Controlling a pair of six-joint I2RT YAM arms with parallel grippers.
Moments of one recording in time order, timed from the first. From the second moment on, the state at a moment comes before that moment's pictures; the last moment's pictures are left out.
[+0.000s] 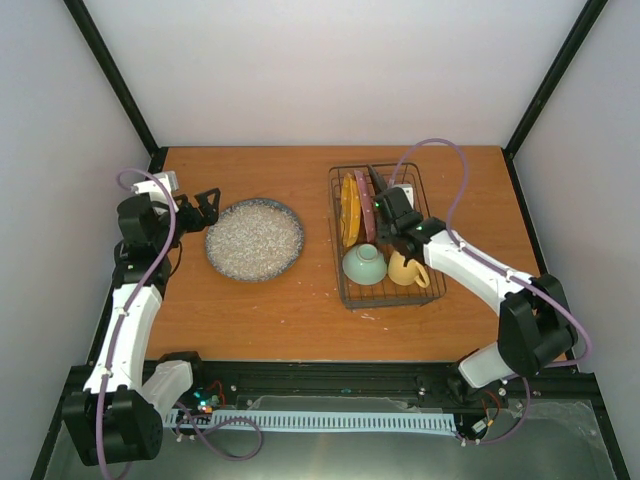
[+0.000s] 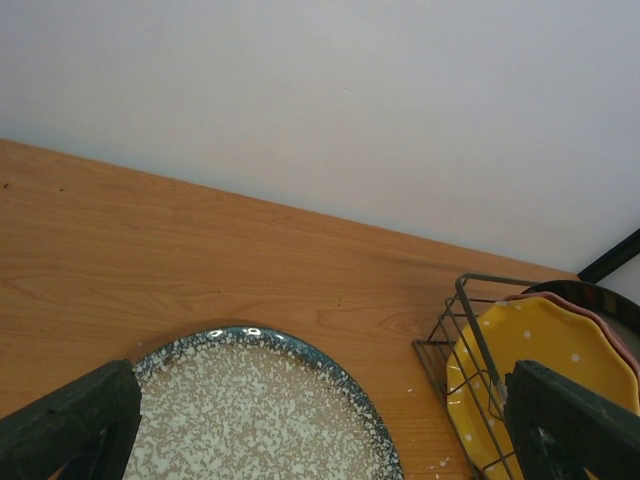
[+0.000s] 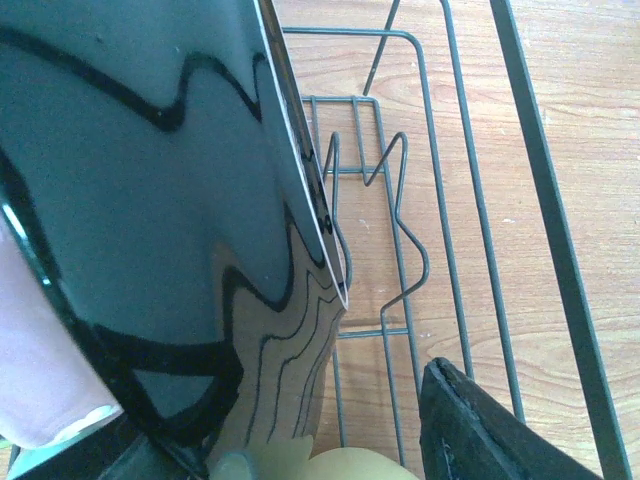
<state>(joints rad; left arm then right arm) 0.12 0.95 0.78 -0.10 0.40 -0.33 0.54 1.48 1.06 -0.47 0.44 0.34</state>
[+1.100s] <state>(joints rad) 0.12 1.07 0.85 -0.23 0.38 -0.33 0.42 1.47 1.13 -0.57 0.44 0.46</state>
